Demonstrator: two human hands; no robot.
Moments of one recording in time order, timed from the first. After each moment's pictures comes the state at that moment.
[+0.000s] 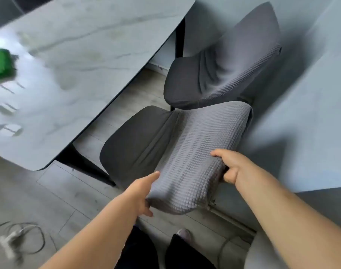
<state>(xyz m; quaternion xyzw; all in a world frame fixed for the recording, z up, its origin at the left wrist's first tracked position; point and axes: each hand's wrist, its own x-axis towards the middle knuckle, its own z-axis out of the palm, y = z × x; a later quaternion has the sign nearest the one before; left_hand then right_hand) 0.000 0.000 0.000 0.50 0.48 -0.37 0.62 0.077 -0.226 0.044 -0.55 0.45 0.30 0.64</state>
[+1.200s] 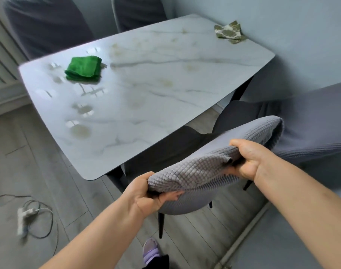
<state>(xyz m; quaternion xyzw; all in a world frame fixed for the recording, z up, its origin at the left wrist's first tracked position) 0.077 0.137 0.047 0.06 0.47 -0.17 0.87 0.236 -0.061 0.115 -0.63 0.30 0.35 0.62</state>
